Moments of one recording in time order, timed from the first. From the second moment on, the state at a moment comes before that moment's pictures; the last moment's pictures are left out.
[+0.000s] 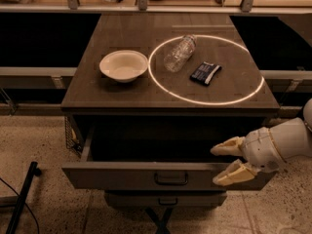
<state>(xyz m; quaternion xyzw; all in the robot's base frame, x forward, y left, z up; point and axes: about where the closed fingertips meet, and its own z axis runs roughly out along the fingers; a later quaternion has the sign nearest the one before) 0.409 -0.175 0.727 -0.61 0.70 0.26 0.28</state>
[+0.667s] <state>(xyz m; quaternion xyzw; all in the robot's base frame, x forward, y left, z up) 0.437 -0.162 0.723 -0.60 0.69 0.26 0.30</state>
